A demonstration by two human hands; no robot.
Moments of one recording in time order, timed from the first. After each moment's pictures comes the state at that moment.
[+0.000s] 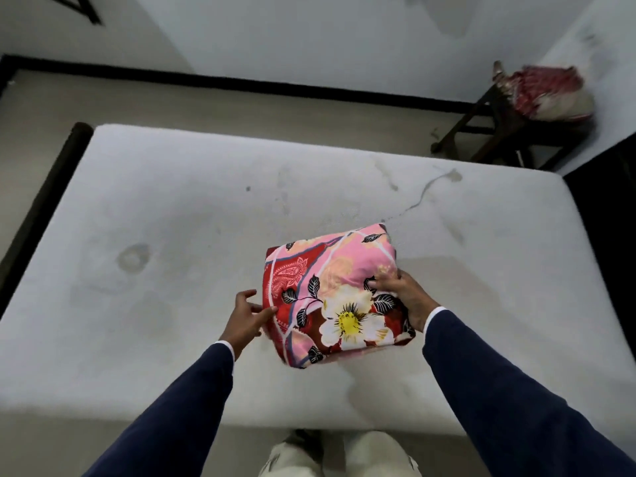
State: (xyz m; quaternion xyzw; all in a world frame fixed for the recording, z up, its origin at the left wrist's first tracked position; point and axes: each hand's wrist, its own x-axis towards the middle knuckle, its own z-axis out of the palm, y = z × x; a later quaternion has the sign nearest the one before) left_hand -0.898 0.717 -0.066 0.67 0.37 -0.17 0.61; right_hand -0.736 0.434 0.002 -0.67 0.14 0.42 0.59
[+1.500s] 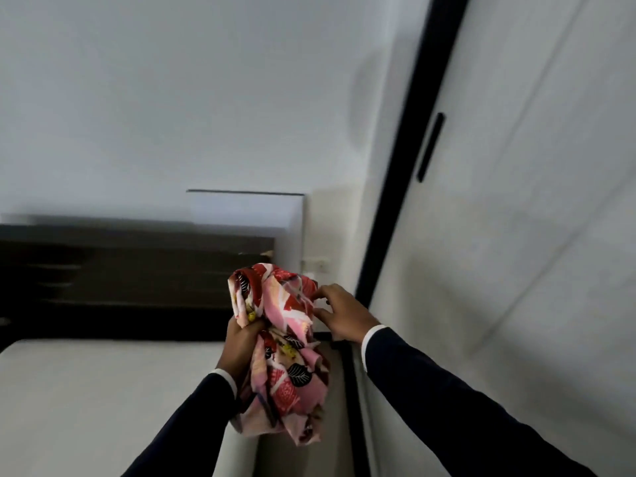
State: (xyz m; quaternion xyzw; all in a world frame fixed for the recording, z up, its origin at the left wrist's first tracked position) left_hand -0.871 -0.114 0.189 0.59 -0.21 -0.46 0.63; right_hand -1.044 -0.240 0.196 -0.85 0.42 -0.13 0.29
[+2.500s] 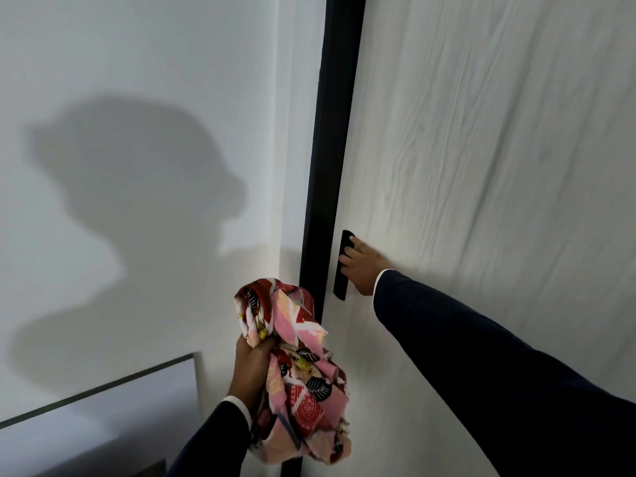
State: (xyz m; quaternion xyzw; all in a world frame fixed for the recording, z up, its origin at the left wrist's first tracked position) left_hand -0.860 -0.480 0.291 0.41 -0.40 -0.58 0.58; right_hand -1.121 -0.591 0.396 -0.71 0.48 0.27 -0.44
